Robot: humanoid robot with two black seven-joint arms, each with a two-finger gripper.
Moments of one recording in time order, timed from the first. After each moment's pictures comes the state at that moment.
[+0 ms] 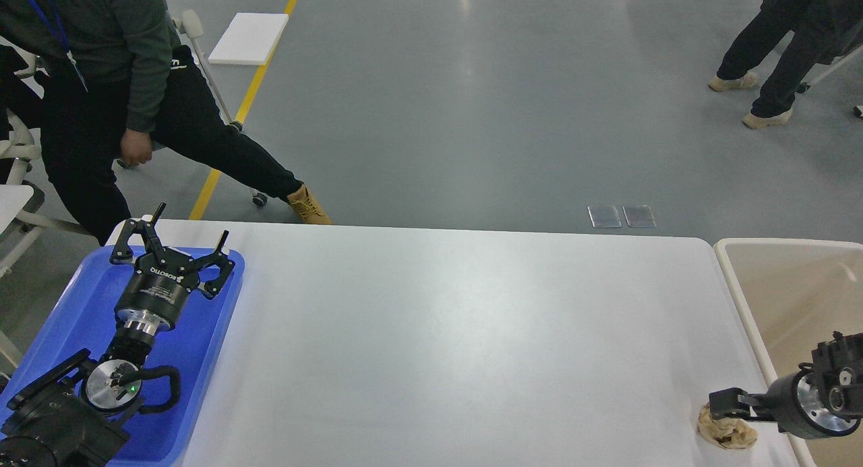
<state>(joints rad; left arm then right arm) -0.48 0.35 -0.88 -0.46 -0.17 -0.78 -0.41 1.24 -0.67 -1.07 1.14 -0.54 0.04 0.13</state>
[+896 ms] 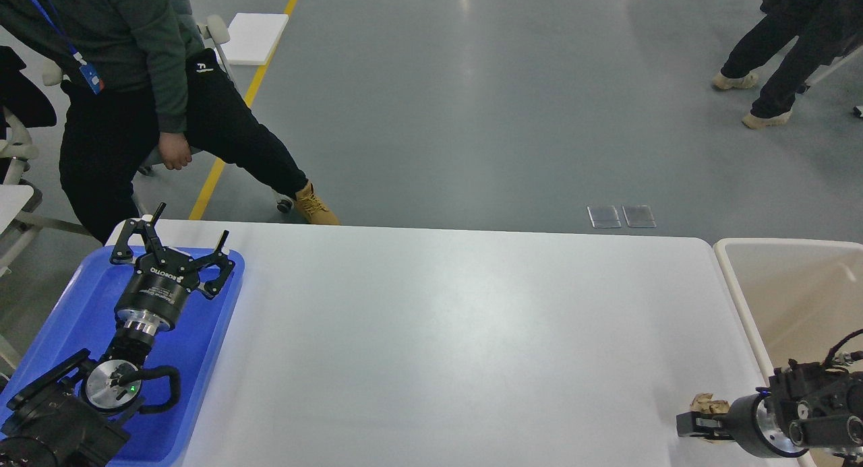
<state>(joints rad) -0.48 0.35 -0.88 -0.46 -0.17 -0.78 -0.41 1.10 -0.56 -1.01 1.07 -0.59 -0.07 0.19</state>
